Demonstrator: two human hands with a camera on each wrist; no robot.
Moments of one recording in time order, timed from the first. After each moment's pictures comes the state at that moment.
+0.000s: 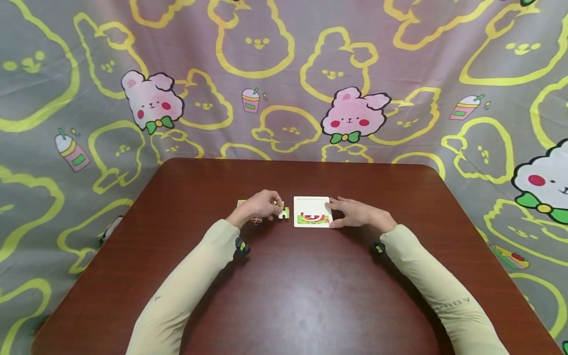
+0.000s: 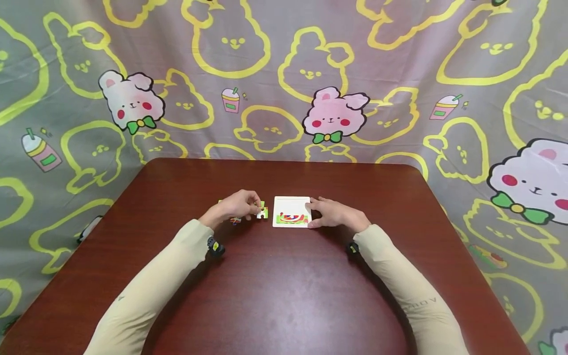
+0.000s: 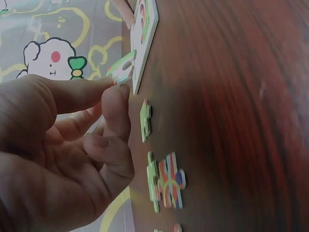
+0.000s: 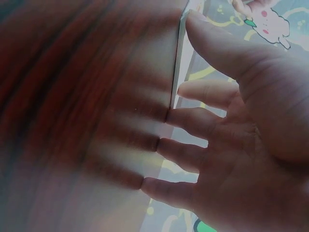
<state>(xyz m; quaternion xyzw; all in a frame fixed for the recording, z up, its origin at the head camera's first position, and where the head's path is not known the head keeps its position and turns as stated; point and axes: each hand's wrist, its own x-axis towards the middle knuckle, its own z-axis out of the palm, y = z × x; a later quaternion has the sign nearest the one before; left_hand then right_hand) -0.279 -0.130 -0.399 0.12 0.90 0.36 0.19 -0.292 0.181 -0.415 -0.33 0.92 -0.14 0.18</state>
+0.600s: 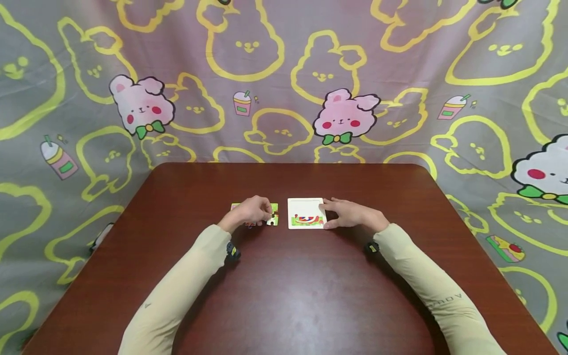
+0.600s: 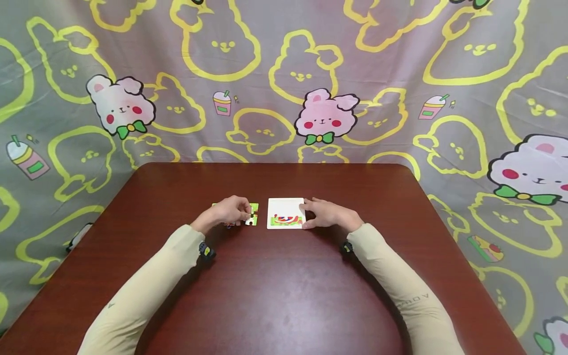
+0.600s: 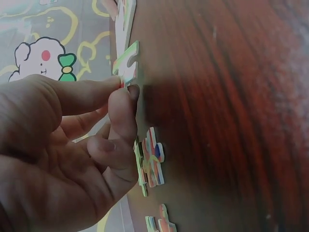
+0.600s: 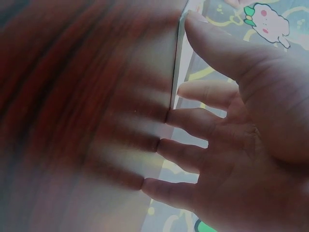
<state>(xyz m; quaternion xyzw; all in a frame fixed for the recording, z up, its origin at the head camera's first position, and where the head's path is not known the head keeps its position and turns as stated) -0.281 -0.138 -0.412 0.13 0.91 0.33 0.19 -0.291 0.182 -0.416 -0.32 0.92 -0.14 0.19</state>
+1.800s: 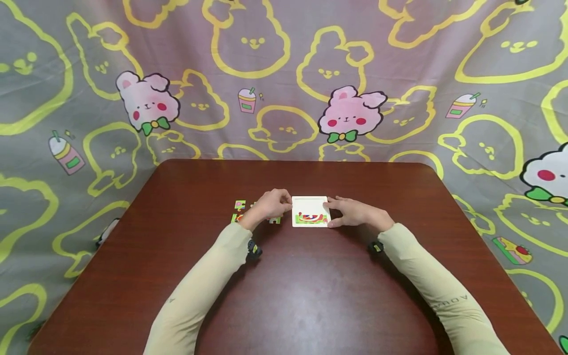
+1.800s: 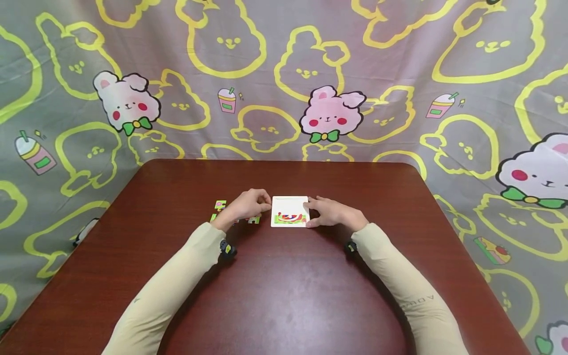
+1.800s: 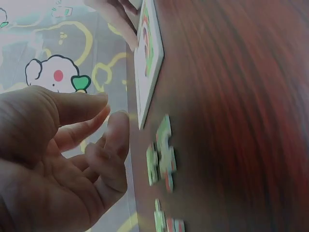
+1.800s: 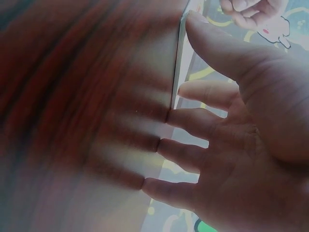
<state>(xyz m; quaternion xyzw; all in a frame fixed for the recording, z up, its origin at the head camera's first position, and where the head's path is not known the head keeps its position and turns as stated) -0.282 -0.095 -0.407 0.14 0.93 0.34 0.11 -0.294 0.183 -0.417 -0.32 0.92 -0.14 0.19</state>
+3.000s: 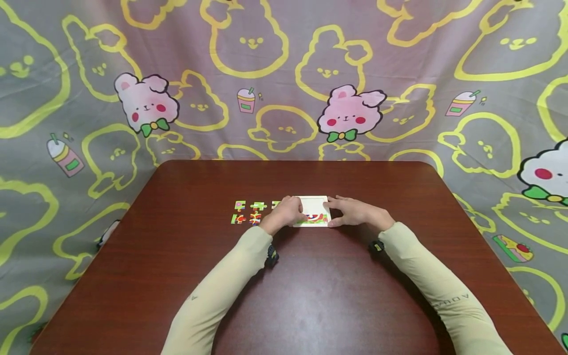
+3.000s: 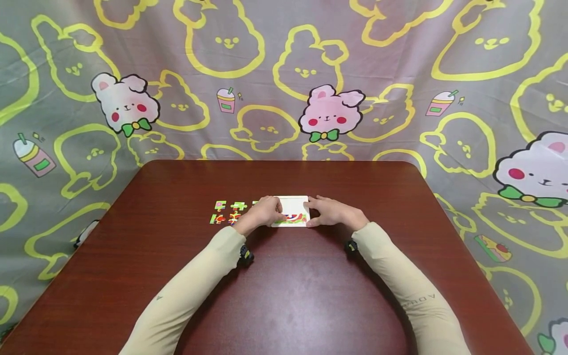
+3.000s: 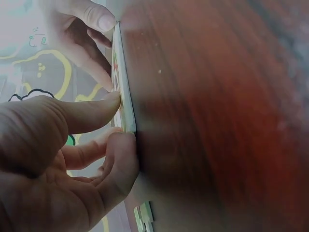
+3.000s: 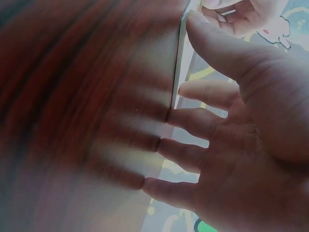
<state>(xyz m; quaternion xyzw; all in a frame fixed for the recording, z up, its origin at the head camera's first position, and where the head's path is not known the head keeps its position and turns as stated) -0.279 -0.048 -0.419 0.17 0.96 0.20 0.09 -0.293 0.185 -0.416 -0.33 0.91 -0.15 0.19</state>
